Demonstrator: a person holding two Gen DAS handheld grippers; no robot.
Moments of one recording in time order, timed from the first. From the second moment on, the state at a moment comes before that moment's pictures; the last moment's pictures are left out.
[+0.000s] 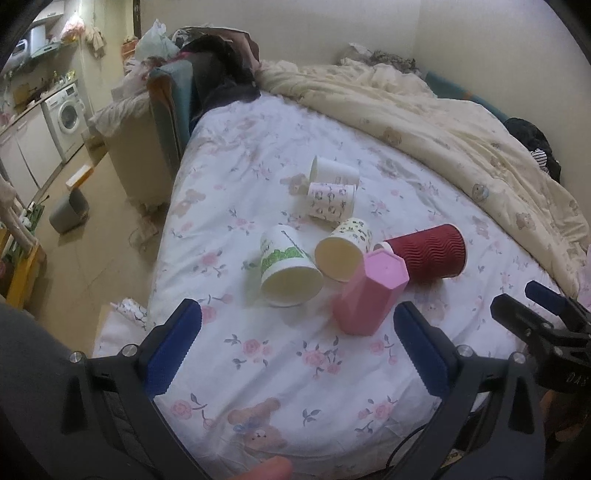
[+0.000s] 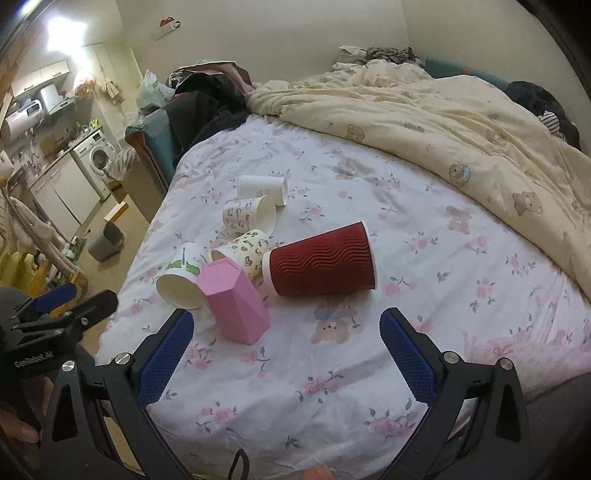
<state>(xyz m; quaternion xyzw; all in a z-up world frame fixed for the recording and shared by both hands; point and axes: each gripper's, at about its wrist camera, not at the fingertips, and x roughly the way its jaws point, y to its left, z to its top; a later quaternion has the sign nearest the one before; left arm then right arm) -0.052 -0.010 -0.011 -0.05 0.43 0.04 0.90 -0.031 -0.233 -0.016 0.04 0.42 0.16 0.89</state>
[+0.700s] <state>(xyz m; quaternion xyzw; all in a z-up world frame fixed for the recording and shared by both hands) -0.050 -0.012 -0.011 -0.07 0.43 0.03 0.90 -0.028 -0.230 -0.023 0.04 0.43 0.16 0.89</state>
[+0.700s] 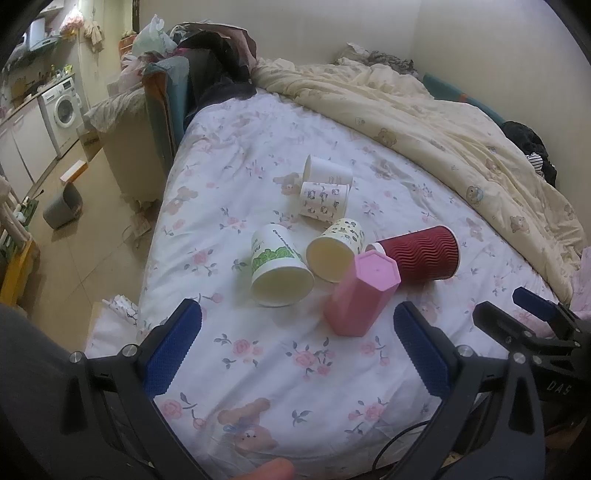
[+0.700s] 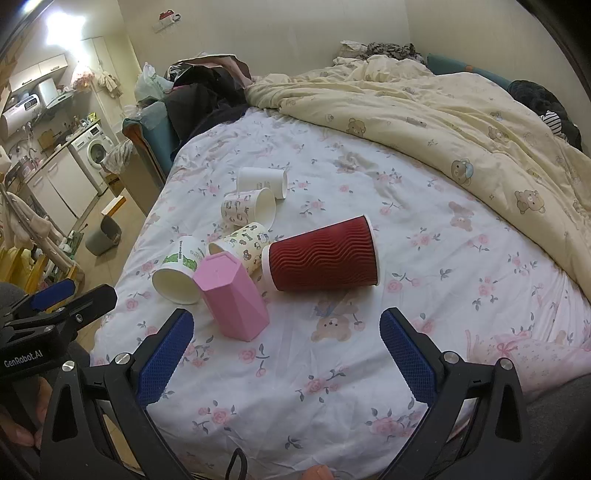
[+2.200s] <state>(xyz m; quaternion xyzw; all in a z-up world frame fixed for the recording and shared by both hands) -0.050 -0.013 -0.013 -0.06 0.43 0.03 0.90 -0.027 -0.232 -0.027 0.04 0.43 0.16 0.89</state>
